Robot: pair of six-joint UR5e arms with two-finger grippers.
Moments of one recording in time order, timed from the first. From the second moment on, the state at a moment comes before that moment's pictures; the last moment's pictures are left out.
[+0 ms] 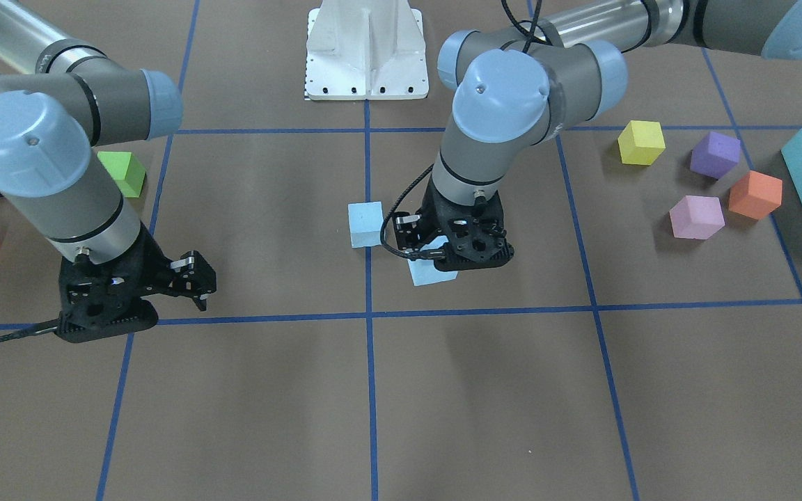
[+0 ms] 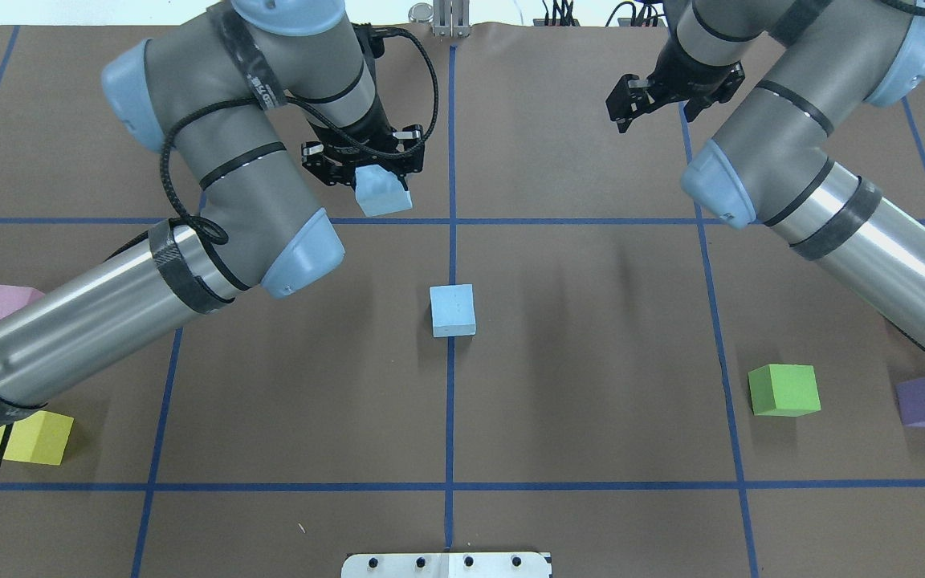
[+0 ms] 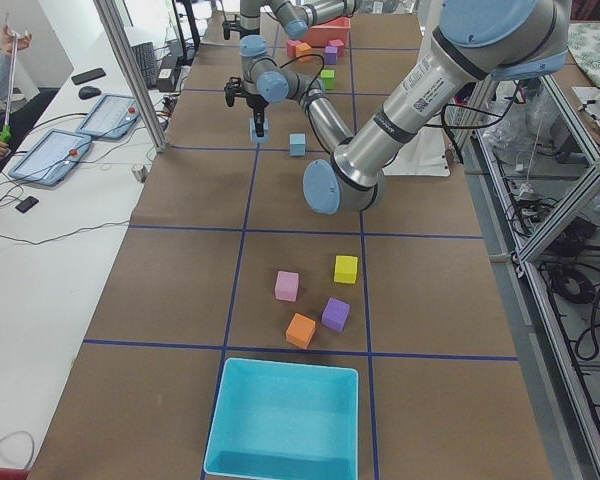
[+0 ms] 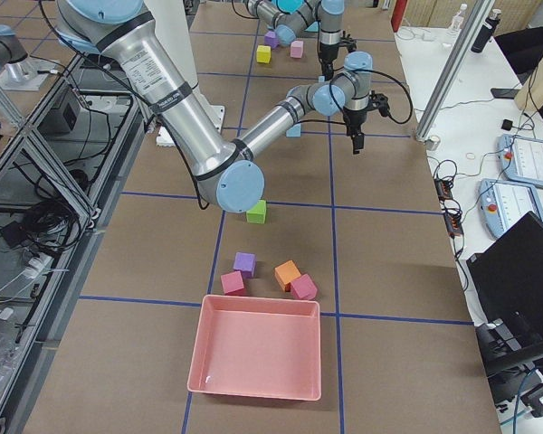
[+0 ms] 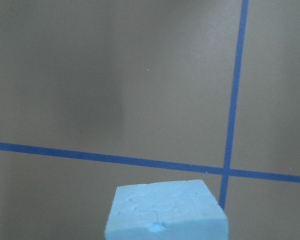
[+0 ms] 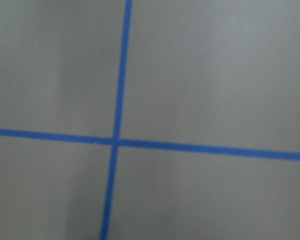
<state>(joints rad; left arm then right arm) -0.75 -2.46 -1.49 -1.55 -2.09 -1.16 0.97 -0.91 1.55 -1.58 2.08 0.64</state>
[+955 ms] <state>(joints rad) -0.62 -2.50 -1.45 -1.55 -2.09 -1.17 1.02 -0.95 1.52 -1.58 2.11 0.57</state>
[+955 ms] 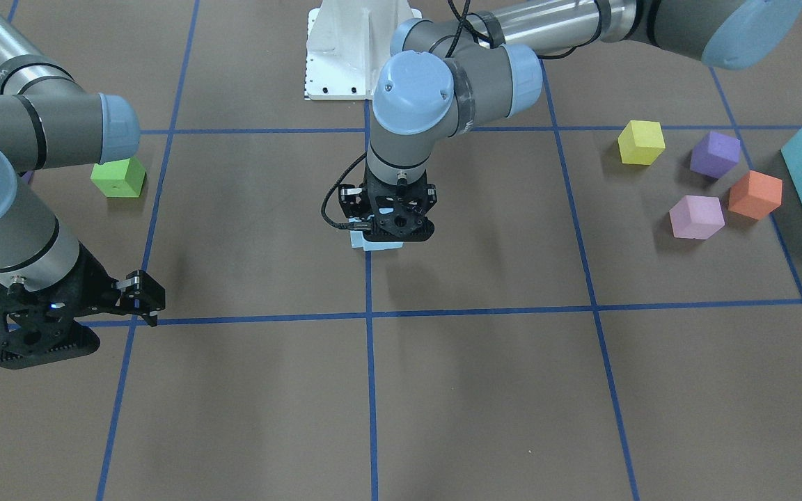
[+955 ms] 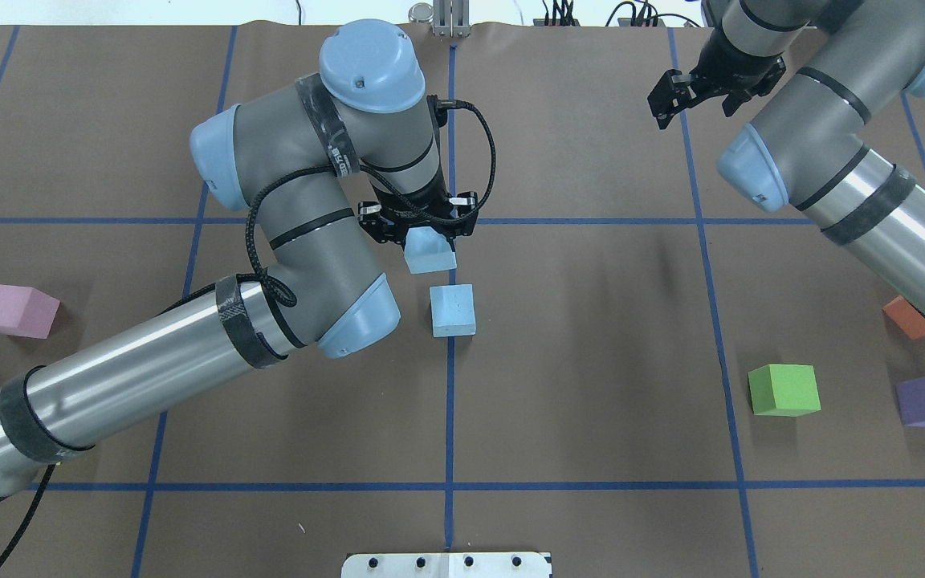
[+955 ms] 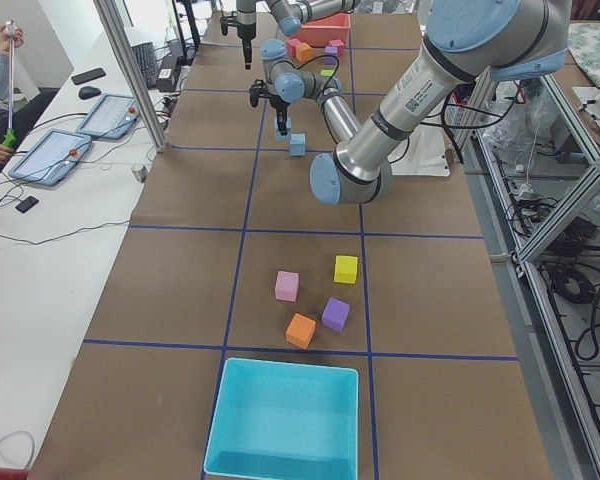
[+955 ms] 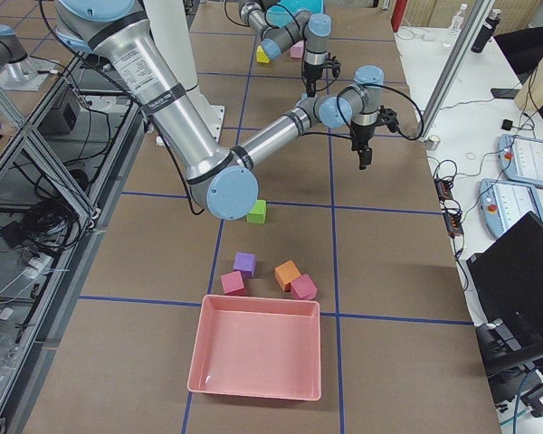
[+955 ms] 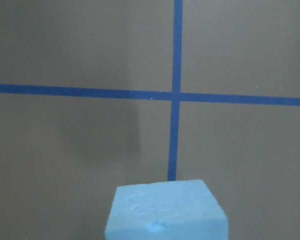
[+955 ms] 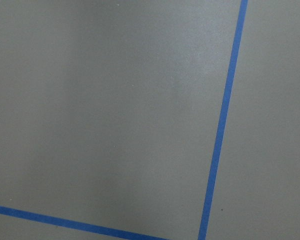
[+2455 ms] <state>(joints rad) -0.56 -2.49 -1.45 -1.58 -2.08 -1.24 1.02 -0.95 1.52 -1.57 2.11 0.57</state>
